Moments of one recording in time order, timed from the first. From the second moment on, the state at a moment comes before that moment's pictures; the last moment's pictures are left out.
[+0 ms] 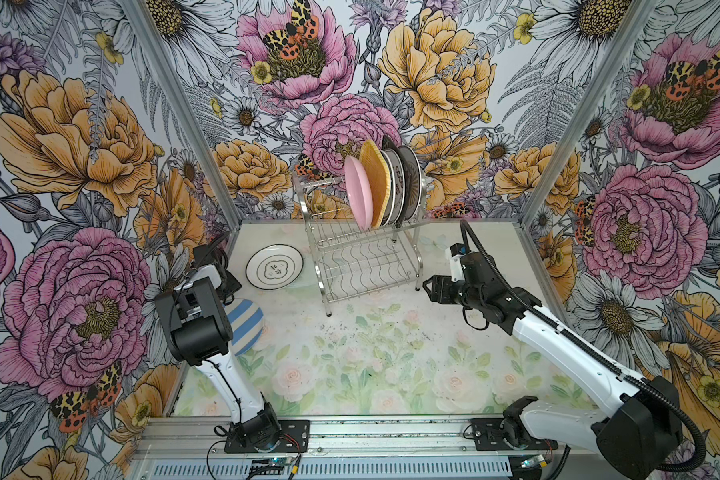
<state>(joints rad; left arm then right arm) 0.46 1.95 1.31 -0.48 -0.14 -0.34 0.46 1.21 0.97 -0.48 -0.10 0.44</state>
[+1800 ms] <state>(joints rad) 0.59 1.46 0.98 -0.64 0.00 -0.40 0.44 1.16 0.96 -0.48 -0.13 0.44</state>
